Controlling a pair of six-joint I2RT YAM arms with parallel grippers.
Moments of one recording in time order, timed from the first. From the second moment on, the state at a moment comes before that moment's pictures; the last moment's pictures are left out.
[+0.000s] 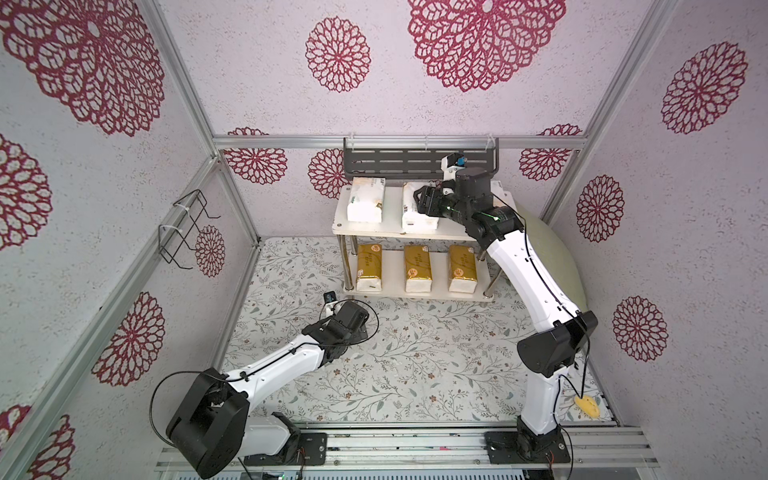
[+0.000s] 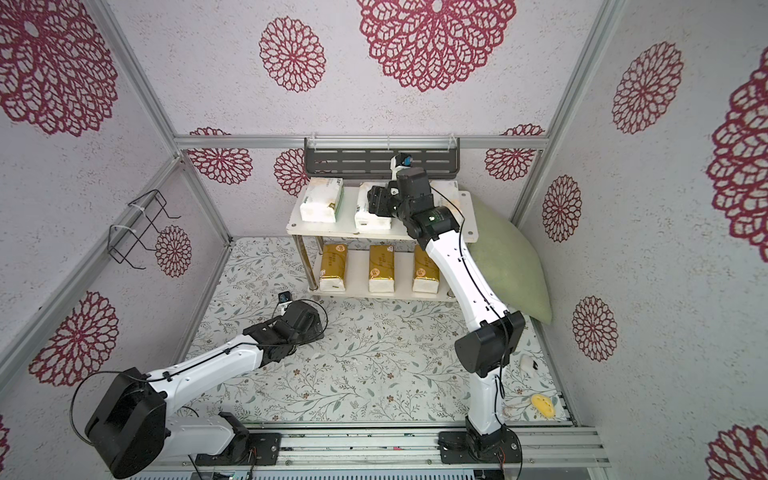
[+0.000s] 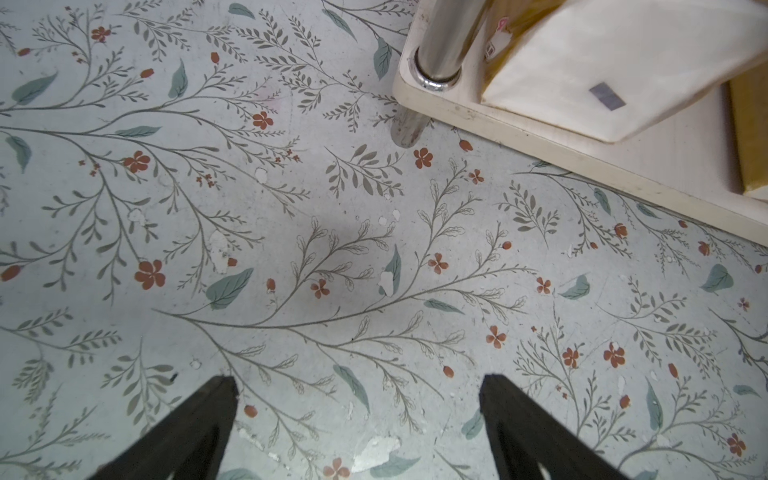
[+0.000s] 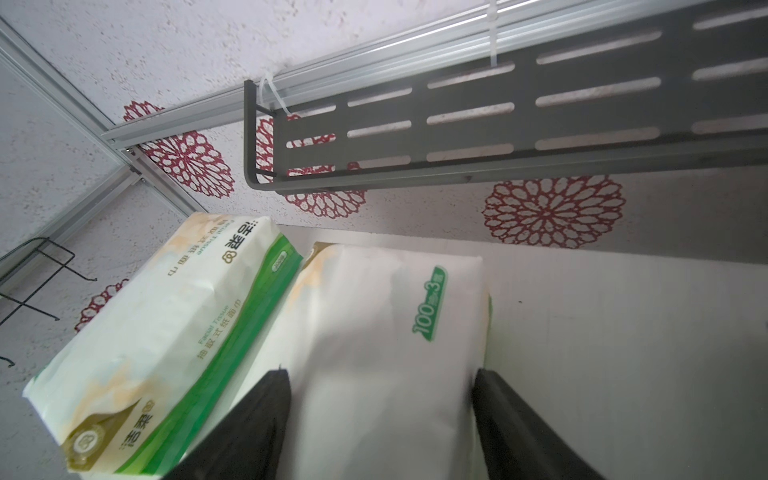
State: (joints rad) left arm -0.64 1.33 0.76 -0.45 -0.46 -0.81; right arm 0.48 1.93 2.25 -0.63 0.01 0.39
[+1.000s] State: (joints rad) left arm -0.64 1.31 0.76 -0.45 -0.46 -0.81; right arm 0.43 1.97 2.33 -0.70 -0.01 0.39
